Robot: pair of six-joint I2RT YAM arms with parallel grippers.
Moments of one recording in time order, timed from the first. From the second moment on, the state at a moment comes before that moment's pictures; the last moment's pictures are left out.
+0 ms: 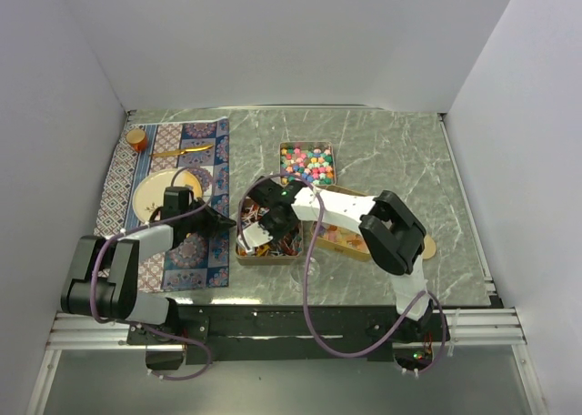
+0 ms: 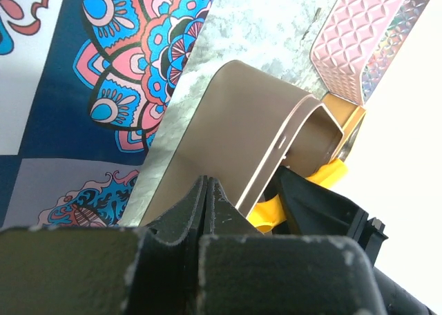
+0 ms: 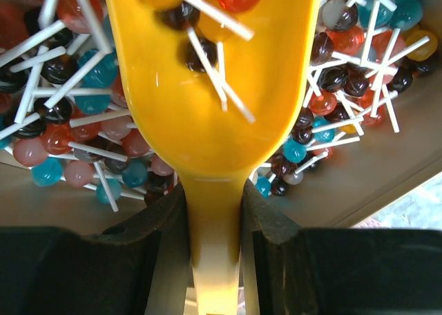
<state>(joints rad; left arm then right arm) -0.11 1.41 0.48 0.13 0.47 -1.09 0.94 1.99 1.47 -0.76 -0.04 -1.39</state>
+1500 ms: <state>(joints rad) 0.13 1.50 1.02 -0.16 0.70 -0.36 0.51 1.71 1.53 -0.92 -0.47 -1.16</state>
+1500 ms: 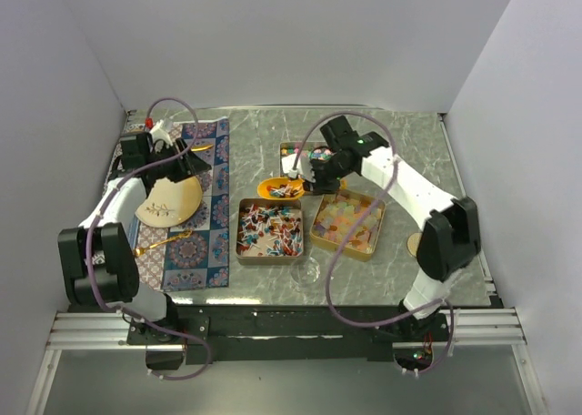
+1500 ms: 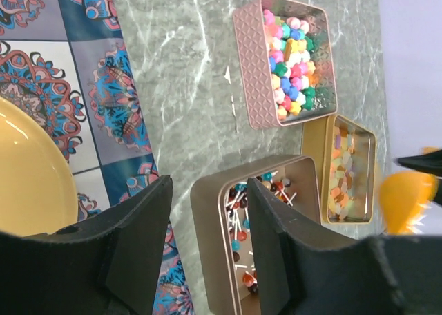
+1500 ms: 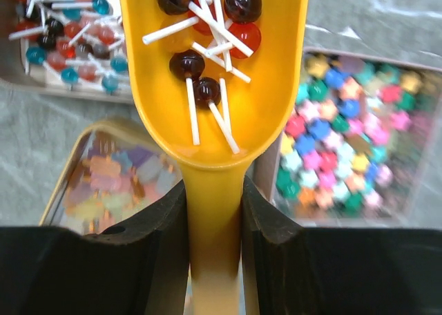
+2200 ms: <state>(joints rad) 0.22 1.08 0.77 -0.15 0.60 -0.44 0.68 1.20 1.06 -1.16 -0.08 -1.29</state>
